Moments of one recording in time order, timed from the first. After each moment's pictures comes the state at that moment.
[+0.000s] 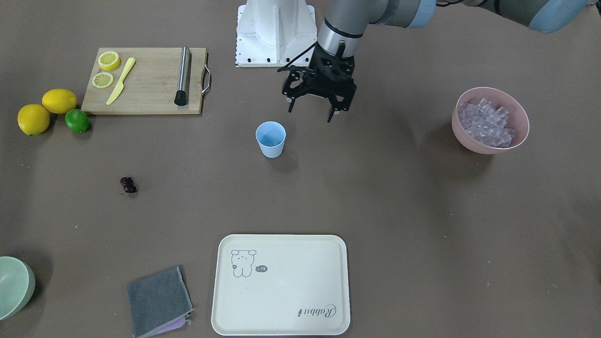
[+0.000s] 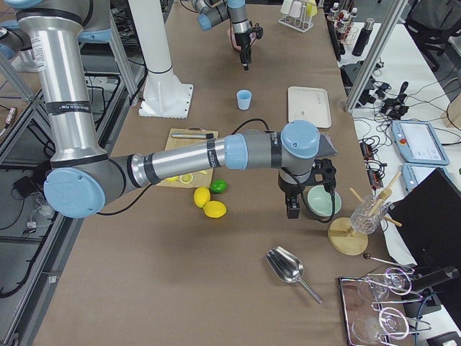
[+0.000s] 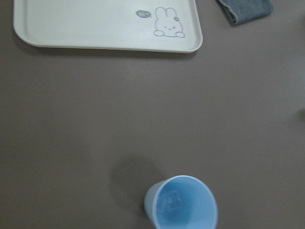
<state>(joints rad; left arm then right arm) -0.56 -2.11 -1.95 -1.70 -1.77 -1.10 1.63 -1.41 1.68 -1.74 2.42 -0.01</state>
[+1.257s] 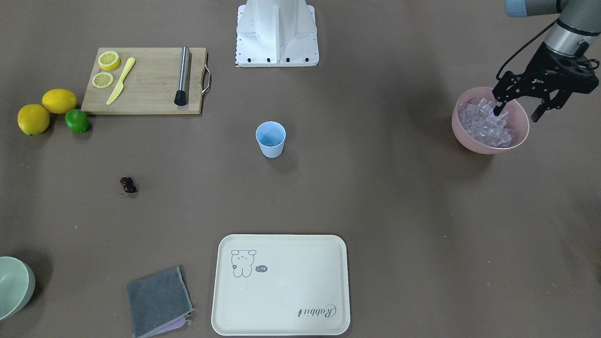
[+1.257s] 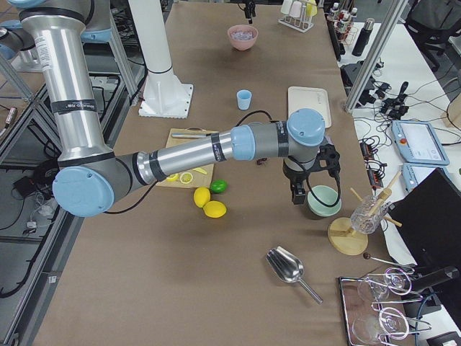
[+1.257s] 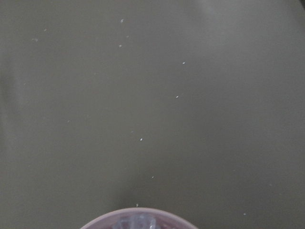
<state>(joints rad) -1.00 -1.33 -2.03 -2.17 -2.02 -0.66 1.60 -1.38 1.70 -1.73 2.47 -0.01</state>
